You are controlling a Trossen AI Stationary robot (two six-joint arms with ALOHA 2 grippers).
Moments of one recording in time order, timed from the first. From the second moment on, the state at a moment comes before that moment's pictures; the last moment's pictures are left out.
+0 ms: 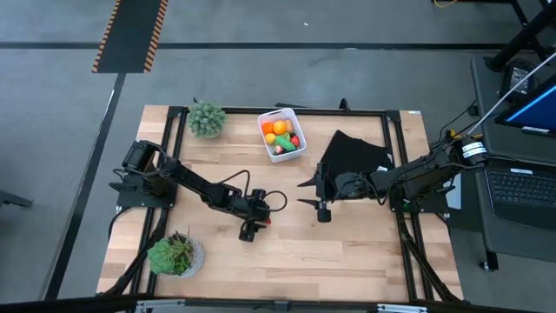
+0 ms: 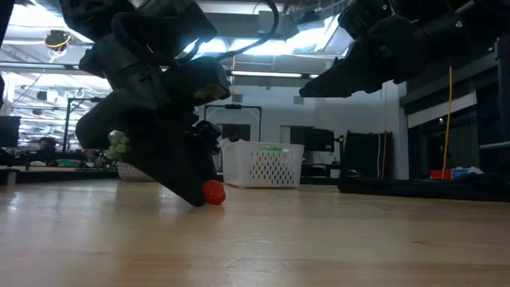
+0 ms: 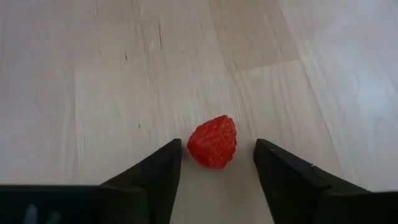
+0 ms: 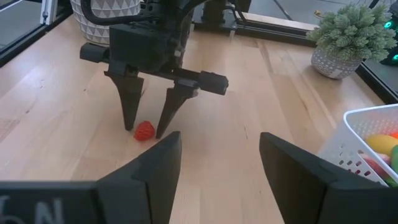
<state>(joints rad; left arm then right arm) -0.24 1.79 0.82 0.08 -0.06 -0.02 0.18 1.41 0.55 0.49 0.21 -0.08</state>
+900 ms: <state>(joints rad) -0.23 1.79 0.82 0.09 -0.06 -0.08 0.18 1.41 0.55 0.49 0.21 -0.08</state>
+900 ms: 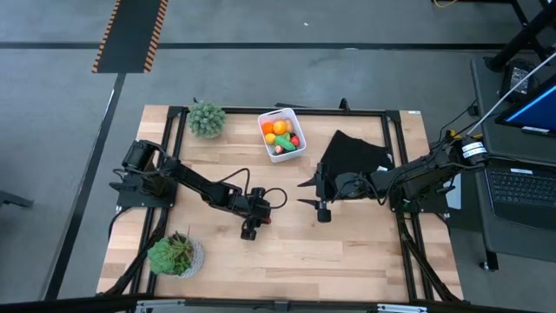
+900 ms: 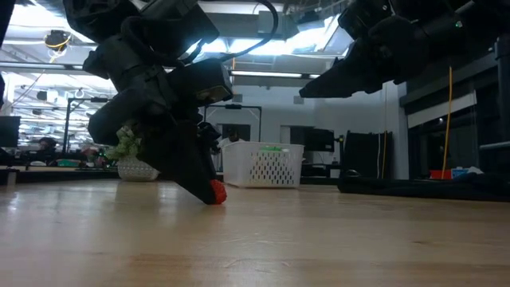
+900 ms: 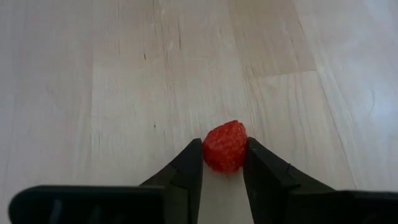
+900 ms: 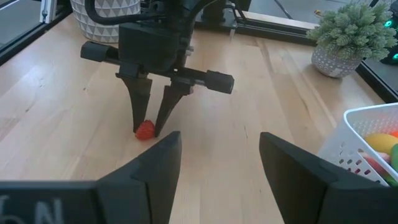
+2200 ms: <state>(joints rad) 0.06 1.11 0.34 0.64 0.02 0.01 0.15 1.41 0.55 0.60 0.21 -0.12</state>
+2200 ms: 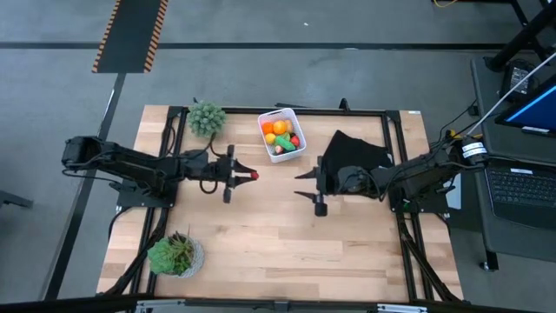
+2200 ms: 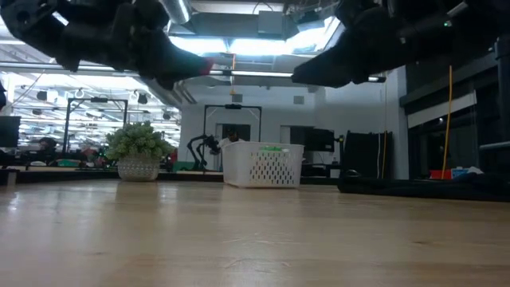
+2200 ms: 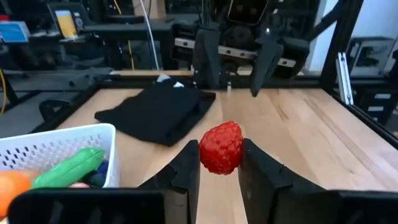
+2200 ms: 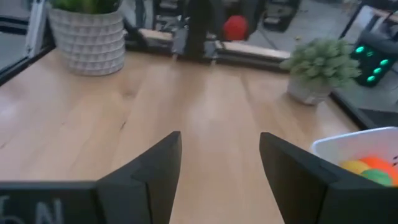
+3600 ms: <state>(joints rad) 0.46 1.56 0.77 0.49 0.02 0.06 -0.03 1.41 0.55 0.60 0.32 -0.09</state>
